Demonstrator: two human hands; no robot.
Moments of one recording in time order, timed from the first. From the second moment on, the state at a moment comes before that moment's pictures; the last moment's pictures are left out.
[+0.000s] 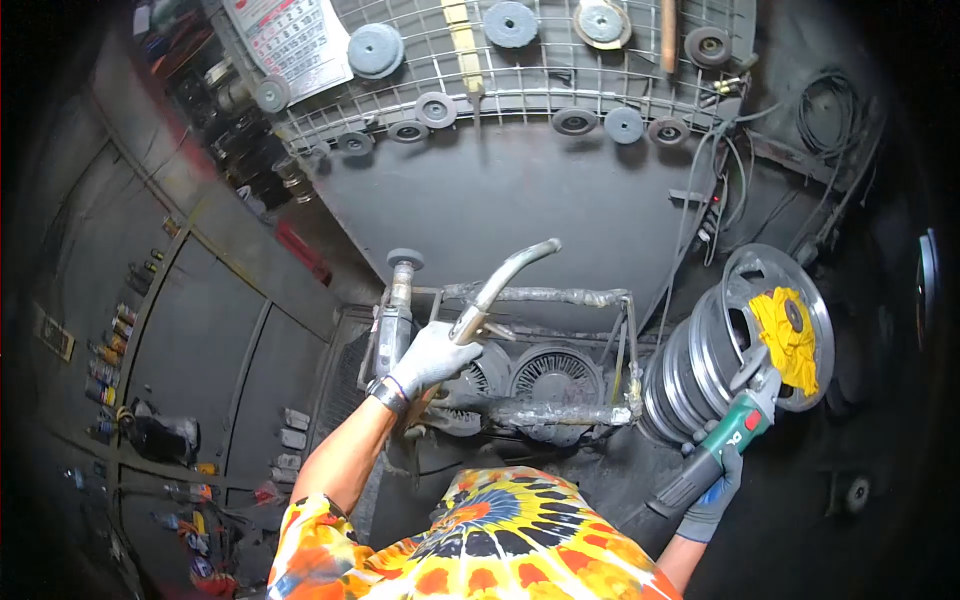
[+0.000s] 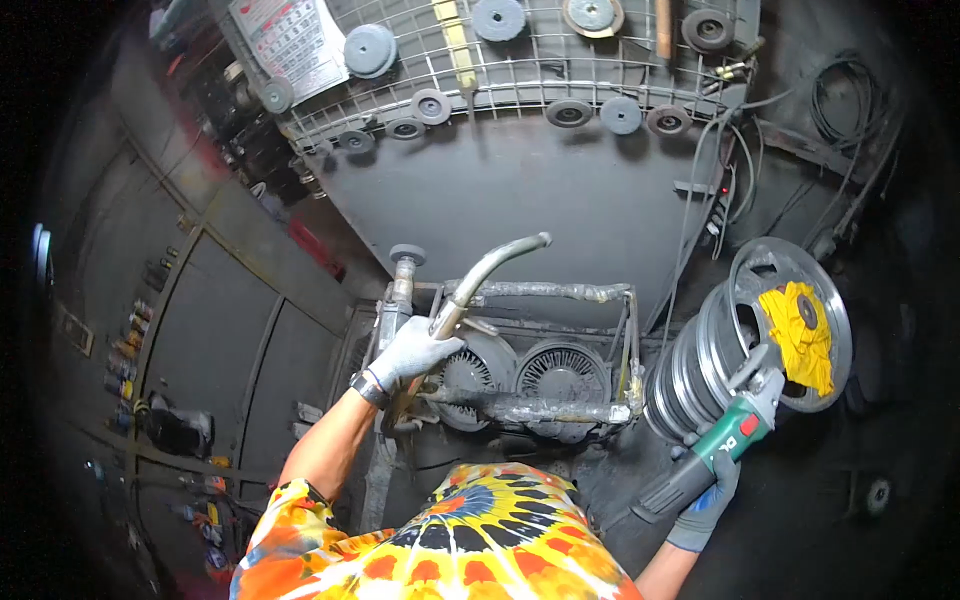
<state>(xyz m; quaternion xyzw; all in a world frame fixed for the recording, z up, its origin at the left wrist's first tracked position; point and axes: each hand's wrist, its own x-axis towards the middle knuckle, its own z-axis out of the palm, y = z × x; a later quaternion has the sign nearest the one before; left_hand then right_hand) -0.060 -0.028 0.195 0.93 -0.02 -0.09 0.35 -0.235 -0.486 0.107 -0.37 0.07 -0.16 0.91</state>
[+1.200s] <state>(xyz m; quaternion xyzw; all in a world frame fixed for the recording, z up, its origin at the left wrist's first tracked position) 0.108 0.067 -0.046 0.61 0.20 -0.42 0.65 -0.202 -0.368 0.171 -0.39 0.26 -0.17 0.86</state>
